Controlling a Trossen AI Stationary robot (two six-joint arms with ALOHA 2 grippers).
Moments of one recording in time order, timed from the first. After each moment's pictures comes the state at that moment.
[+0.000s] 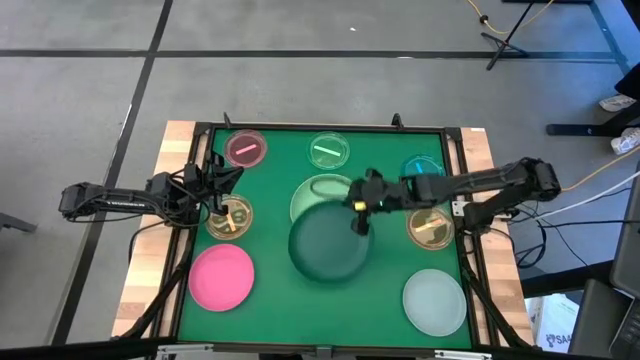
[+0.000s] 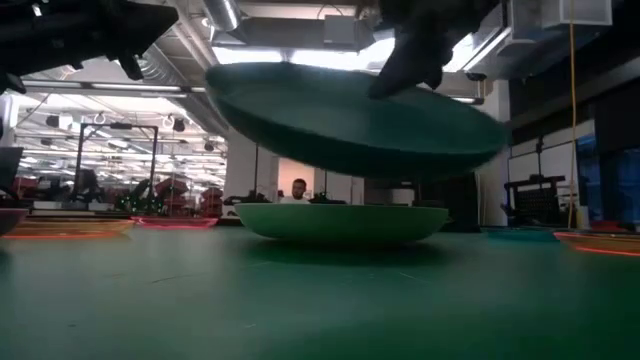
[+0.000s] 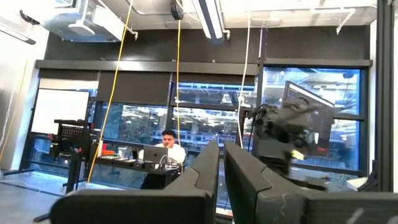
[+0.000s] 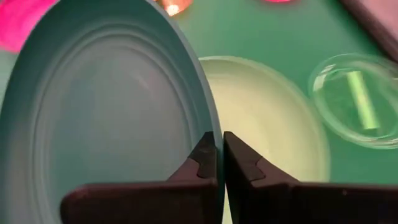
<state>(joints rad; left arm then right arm) 0.08 0.36 0.01 0.84 -0.22 -0.02 0.07 1.44 1.11 -0.42 0.22 0.26</state>
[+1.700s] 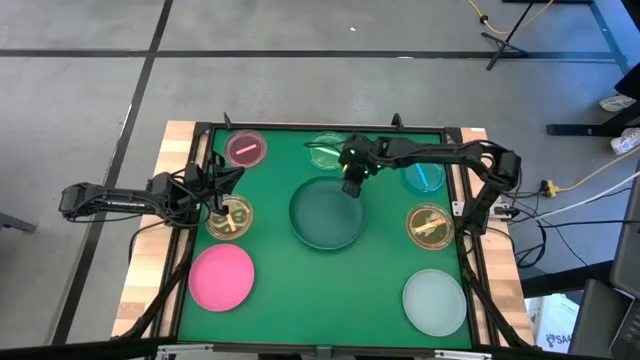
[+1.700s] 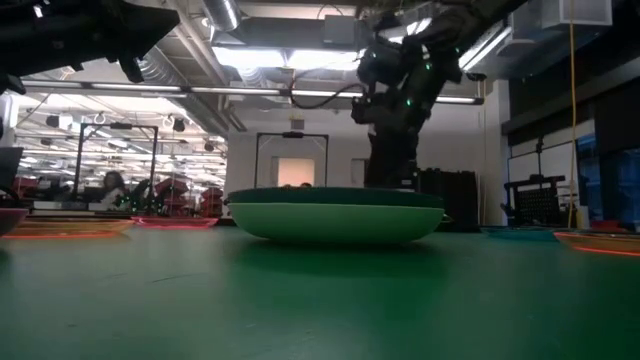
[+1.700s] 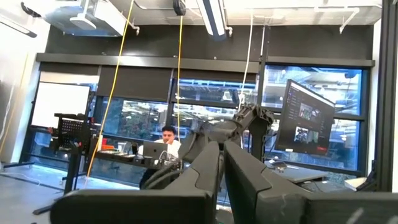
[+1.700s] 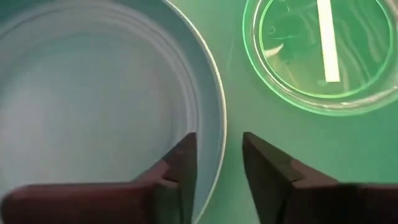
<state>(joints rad) 0.08 0.36 0.01 0.82 -0.23 -0.05 -0.35 1.73 1.20 -0.51 -0.08 0.02</state>
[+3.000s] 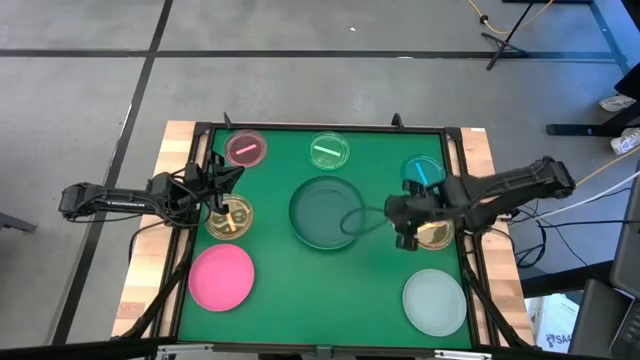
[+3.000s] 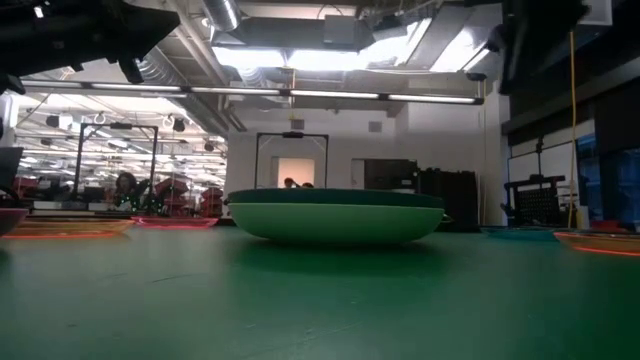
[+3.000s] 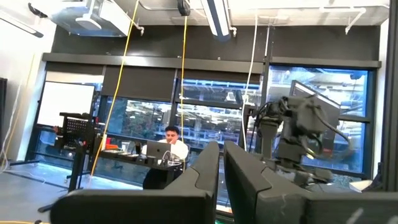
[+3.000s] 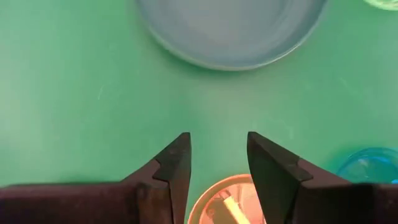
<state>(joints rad) 0.08 0.36 0.01 0.82 -0.25 -0.05 0.25 1.30 1.20 -1.13 0.17 0.37</state>
